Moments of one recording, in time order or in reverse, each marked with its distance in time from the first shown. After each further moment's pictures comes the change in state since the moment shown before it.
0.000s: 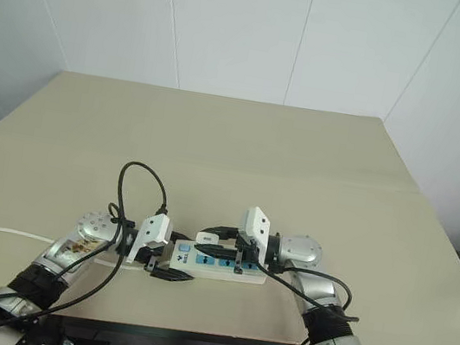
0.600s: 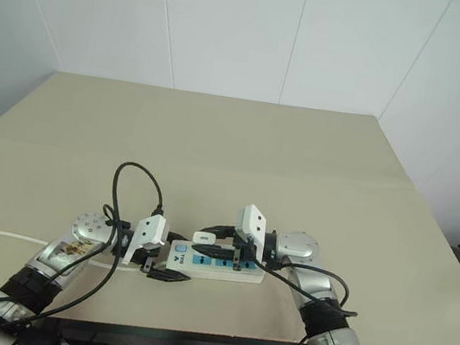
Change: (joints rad) left arm 0.038 0.029 0.009 -0.057 -0.005 0.018 0.021; right arm -0.019 -0.001 0.005 0.069 -0.020 0.005 0.011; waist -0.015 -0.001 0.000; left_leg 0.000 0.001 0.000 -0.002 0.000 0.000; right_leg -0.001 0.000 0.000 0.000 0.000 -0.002
